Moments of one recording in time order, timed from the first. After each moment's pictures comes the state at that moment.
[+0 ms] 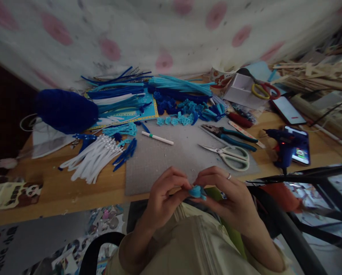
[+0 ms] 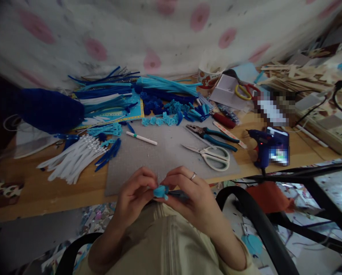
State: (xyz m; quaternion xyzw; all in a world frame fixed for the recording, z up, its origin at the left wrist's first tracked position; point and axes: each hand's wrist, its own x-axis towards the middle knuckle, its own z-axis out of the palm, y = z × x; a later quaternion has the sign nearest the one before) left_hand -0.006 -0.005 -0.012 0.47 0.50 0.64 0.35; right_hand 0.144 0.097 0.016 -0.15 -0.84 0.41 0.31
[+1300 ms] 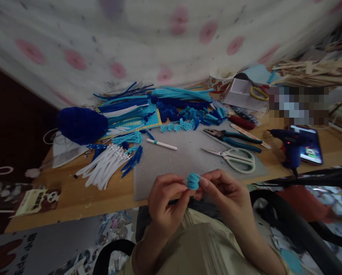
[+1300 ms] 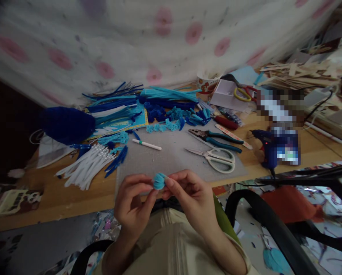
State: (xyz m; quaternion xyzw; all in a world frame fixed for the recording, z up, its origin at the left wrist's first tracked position) left_hand 0.006 -0.008 -0.009 0.52 0.58 0.62 -0.02; right_hand 0.121 0.073 0.020 -0.29 -0.53 0.69 0.39
